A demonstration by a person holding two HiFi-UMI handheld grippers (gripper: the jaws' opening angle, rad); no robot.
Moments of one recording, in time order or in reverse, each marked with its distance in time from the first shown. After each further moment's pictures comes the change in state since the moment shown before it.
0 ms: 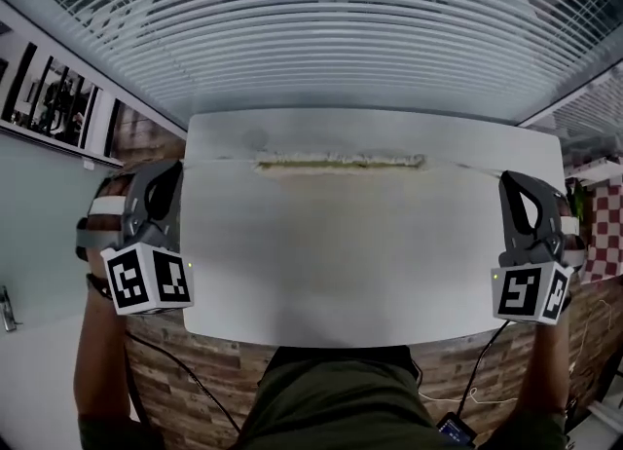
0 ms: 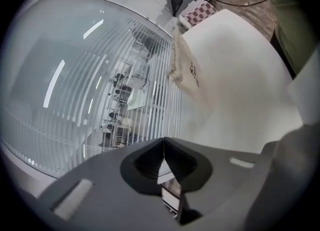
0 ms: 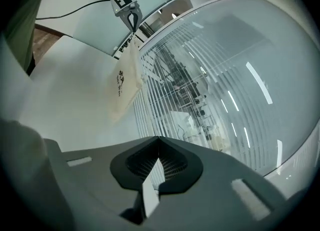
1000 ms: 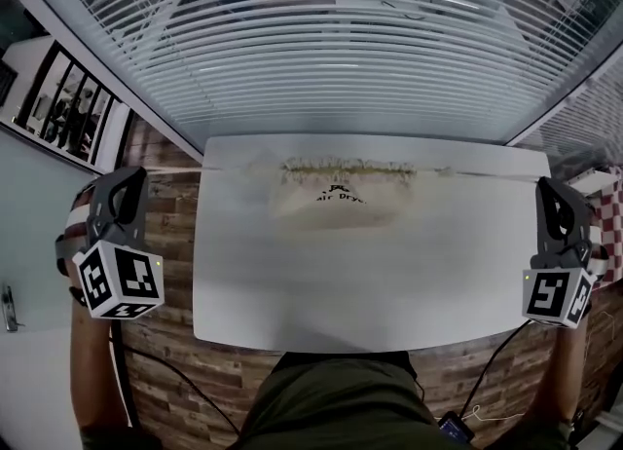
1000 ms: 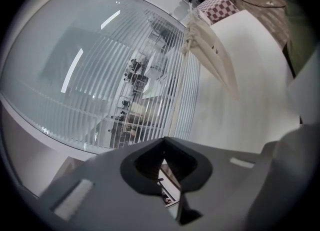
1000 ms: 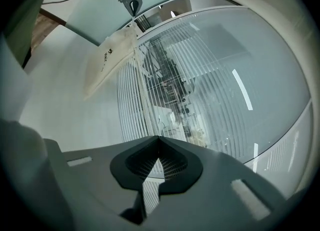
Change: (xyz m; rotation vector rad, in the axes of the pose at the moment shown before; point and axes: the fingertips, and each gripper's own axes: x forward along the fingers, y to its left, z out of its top) left arm -0.076 0.060 -0.052 -0.118 0.097 0.116; right arm -0.076 -0.071 -0.037 -0.037 0.053 -0.188
